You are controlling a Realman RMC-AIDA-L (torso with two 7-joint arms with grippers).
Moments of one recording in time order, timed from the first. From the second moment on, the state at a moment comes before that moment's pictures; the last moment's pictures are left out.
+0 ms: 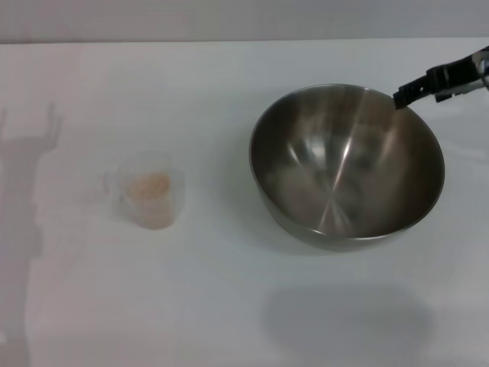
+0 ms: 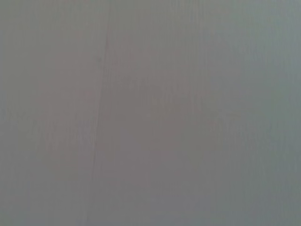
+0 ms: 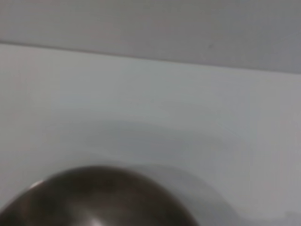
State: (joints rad) left arm -0.38 -2.07 -0.87 -0.27 2.06 1.48 0.01; right arm 0.69 1.98 -1.05 -1.21 0.56 1.50 -0.36
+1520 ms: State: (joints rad) left arm -0.38 -2.08 -0.88 -0.28 2.06 1.46 0.00; right arm 0.70 2.01 -1.07 -1.05 0.47 1.46 -0.47
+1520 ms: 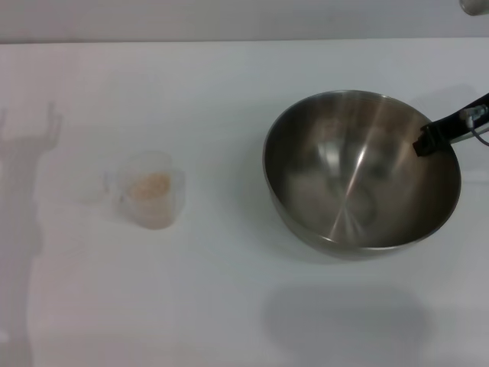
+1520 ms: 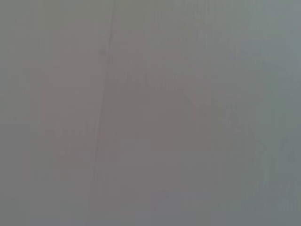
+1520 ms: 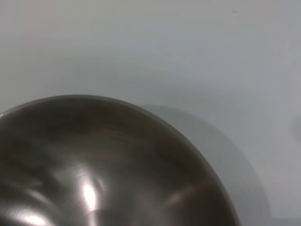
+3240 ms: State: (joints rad) left arm -0.39 -2.08 -0.88 -0.28 2.07 1.46 0.00; right arm 0.83 2.05 -1.07 -0.89 0.58 1.34 -0.54
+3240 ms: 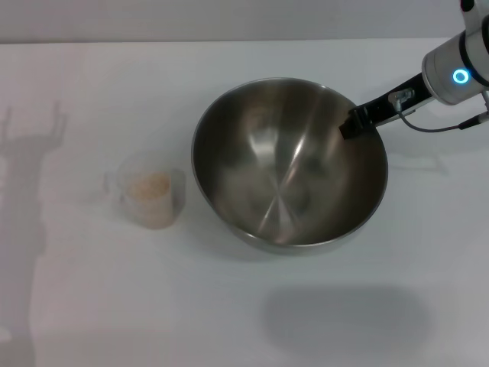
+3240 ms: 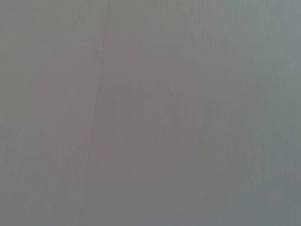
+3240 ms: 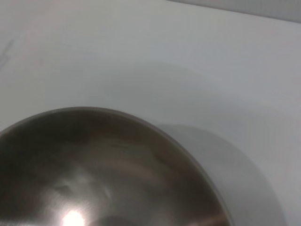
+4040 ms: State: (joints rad) left arm -0.38 -2.08 -0.87 -0.28 2.07 1.46 0.00; right arm 0.82 2.07 -1.10 -0.95 0.56 1.30 -0.54
